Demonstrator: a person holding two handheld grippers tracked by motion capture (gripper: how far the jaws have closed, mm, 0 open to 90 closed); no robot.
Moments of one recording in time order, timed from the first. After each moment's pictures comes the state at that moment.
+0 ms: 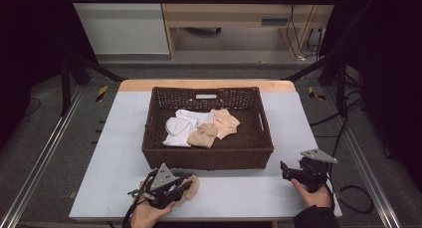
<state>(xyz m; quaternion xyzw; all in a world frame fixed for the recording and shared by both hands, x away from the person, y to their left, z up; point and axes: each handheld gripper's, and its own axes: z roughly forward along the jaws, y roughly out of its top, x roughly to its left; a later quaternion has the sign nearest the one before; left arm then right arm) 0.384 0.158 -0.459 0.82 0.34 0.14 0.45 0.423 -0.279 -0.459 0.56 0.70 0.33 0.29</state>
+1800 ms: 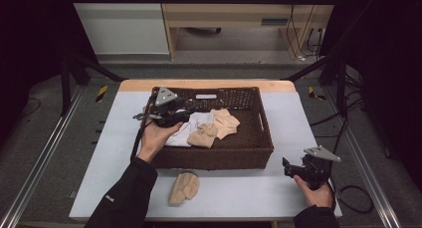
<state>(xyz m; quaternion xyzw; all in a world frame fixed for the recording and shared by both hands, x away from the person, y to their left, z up) 0.541 0.140 -0.348 0.76 0.37 0.24 0.49 0.428 -0.285 -0.456 0.57 0.69 0.34 0.30</state>
